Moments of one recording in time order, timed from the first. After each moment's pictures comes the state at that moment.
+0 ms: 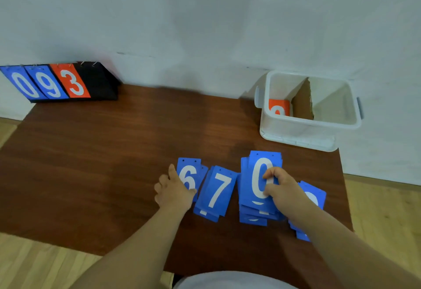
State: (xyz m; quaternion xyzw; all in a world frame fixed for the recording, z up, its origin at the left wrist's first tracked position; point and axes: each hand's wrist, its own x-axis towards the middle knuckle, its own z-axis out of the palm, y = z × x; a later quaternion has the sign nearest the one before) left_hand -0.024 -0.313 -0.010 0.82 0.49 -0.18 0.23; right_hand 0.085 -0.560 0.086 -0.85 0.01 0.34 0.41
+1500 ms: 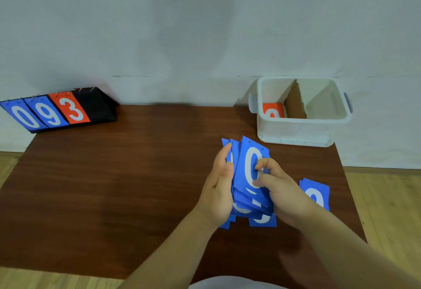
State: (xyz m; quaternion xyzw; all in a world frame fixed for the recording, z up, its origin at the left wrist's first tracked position) left_hand -0.011 -0.378 0.124 0.68 0.15 -0.02 0.72; right_hand 0.064 -0.532 0.116 -0.65 0.02 0.39 0.65
